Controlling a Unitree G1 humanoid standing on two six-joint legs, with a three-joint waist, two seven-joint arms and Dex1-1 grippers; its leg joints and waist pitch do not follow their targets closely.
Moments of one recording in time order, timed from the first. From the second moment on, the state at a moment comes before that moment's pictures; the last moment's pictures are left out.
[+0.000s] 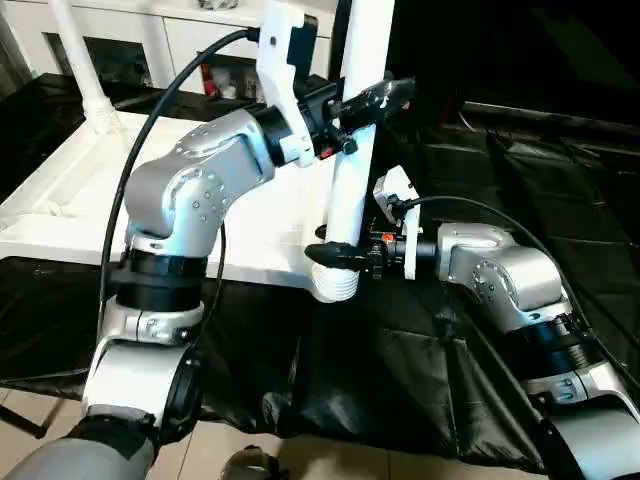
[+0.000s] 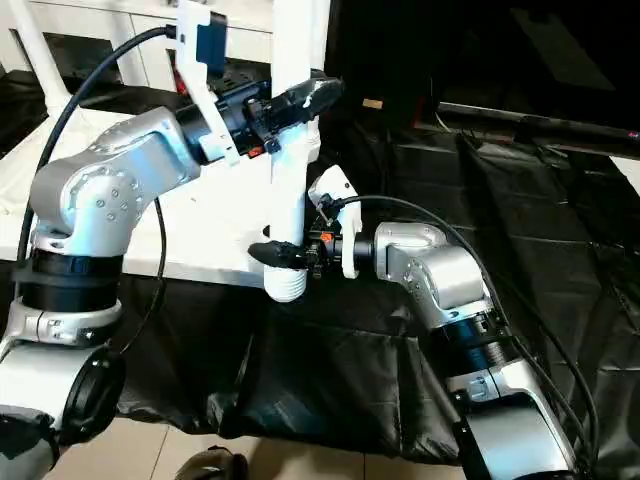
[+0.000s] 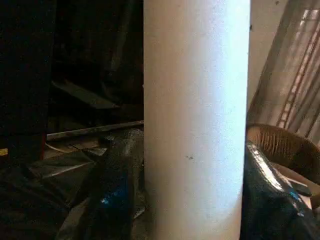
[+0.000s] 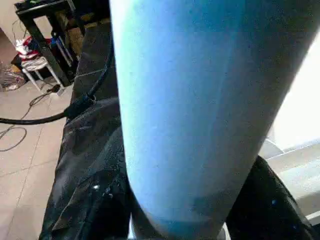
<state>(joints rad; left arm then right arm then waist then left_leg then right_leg) -0.93 0.18 0.04 0.11 -0.58 0.73 -0.59 -0.66 -0.29 0.20 0.25 0.39 0.62 0.99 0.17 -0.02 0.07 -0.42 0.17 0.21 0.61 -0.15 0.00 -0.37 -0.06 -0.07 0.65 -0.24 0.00</state>
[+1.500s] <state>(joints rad) -0.88 0.50 -0.41 1.01 0.01 -0.10 -1.22 -0.41 -0.27 -0.01 0.14 0.33 0.53 0.61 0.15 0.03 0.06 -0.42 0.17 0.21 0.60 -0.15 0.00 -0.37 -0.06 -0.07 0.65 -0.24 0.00</state>
